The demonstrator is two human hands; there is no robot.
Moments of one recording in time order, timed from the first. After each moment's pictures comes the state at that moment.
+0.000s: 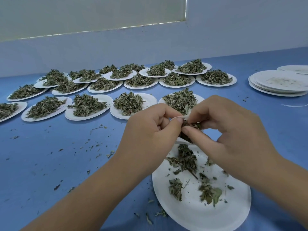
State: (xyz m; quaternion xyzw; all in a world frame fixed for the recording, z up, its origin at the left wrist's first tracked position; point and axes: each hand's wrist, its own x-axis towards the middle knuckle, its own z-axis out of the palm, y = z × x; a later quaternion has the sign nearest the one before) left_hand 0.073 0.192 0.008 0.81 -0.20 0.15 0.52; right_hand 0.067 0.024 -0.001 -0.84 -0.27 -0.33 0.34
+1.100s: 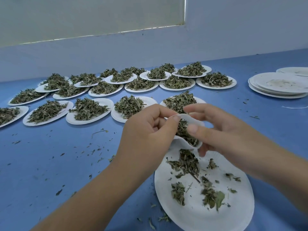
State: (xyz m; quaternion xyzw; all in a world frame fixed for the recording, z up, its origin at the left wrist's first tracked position) left_hand 0.075 0.195 0.008 0.78 -0.19 0.16 0.58; right_hand 0.071 0.019 0.011 -0.80 -0.14 0.04 0.58
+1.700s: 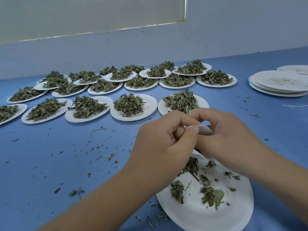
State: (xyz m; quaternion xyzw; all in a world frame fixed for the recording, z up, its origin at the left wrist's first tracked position) left_hand 0.061 0.177 0.000 0.78 -0.24 0.16 0.55; right_hand 0.072 0.029 0.006 -0.83 -0.15 -0.06 0.54
